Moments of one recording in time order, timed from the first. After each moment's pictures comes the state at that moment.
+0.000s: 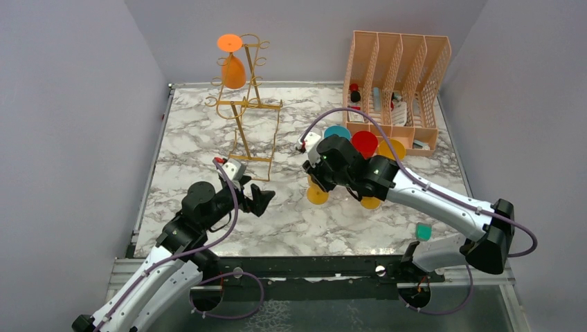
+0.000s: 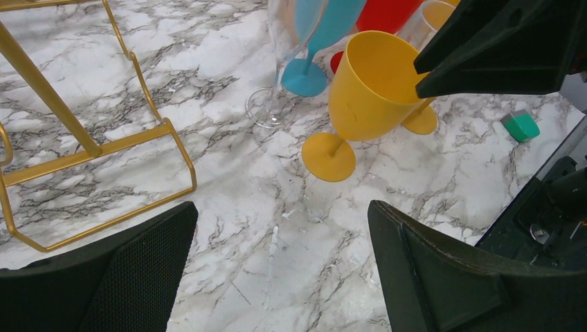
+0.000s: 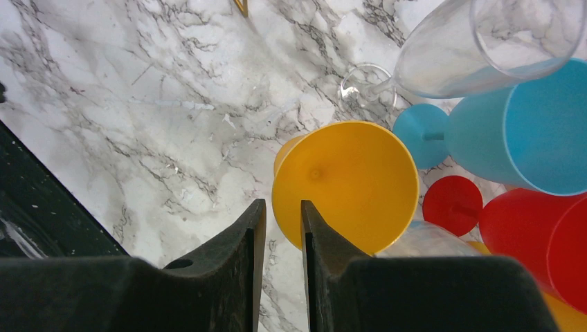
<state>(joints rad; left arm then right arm) -0.60 0.45 0.48 -0.23 0.13 -0.20 0.98 1.35 1.22 -0.62 0.15 -0.04</state>
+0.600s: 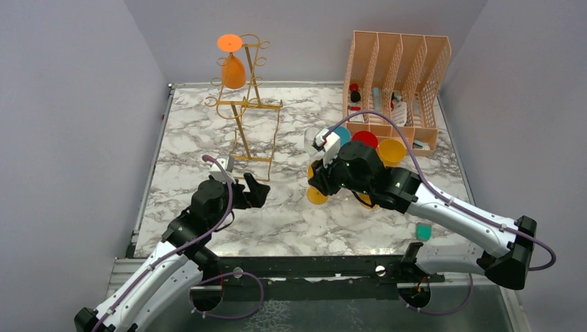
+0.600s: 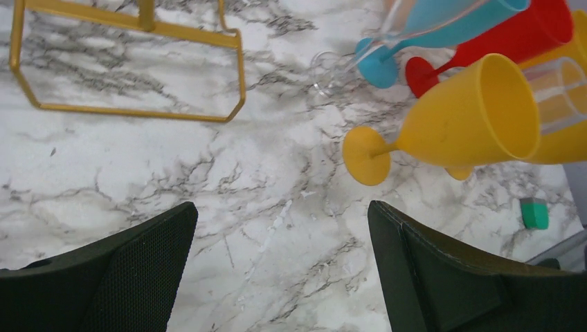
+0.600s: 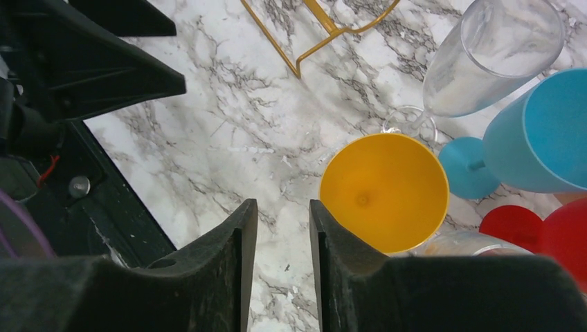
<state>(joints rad) -0.60 0.51 0.44 -0.29 -0.10 -0.56 0.98 1.16 1.08 -0.43 0.06 0.11</state>
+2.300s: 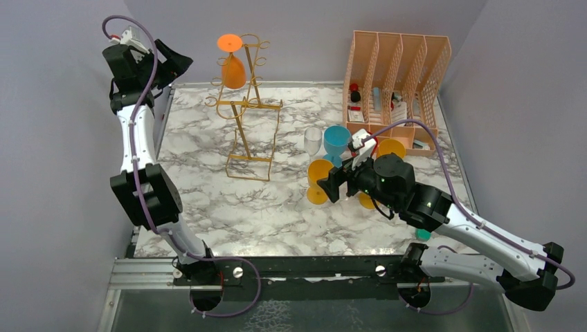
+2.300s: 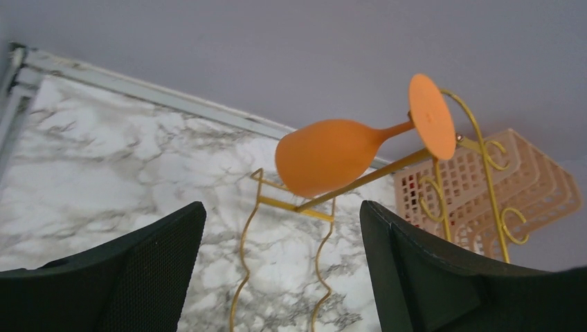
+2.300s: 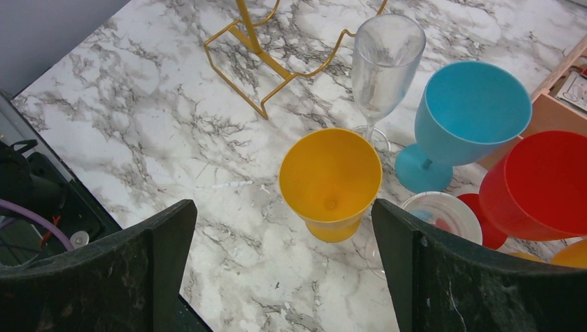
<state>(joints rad) 0.35 1.69 1.70 -0.24 0.54 -0.50 0.98 0.90 0.93 -0.34 0.22 0.17</state>
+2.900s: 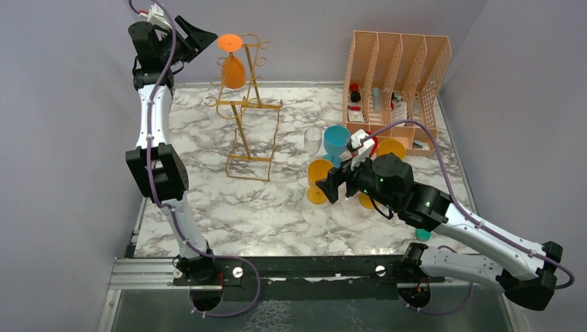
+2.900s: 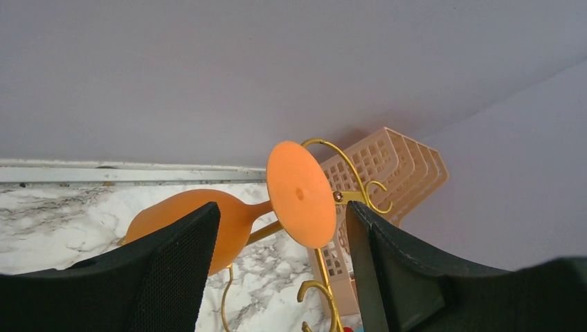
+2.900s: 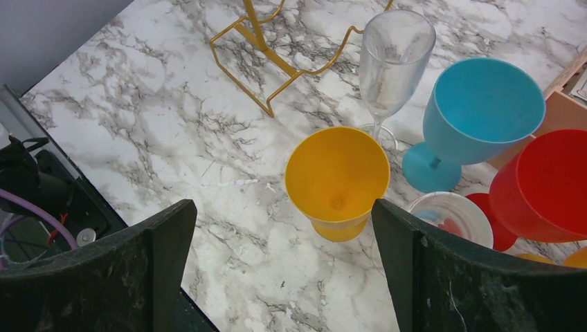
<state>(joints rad) 0.21 2.03 2.08 -0.07 0.71 -0.75 0.98 0.91 0.92 -0.34 0.21 0.18</state>
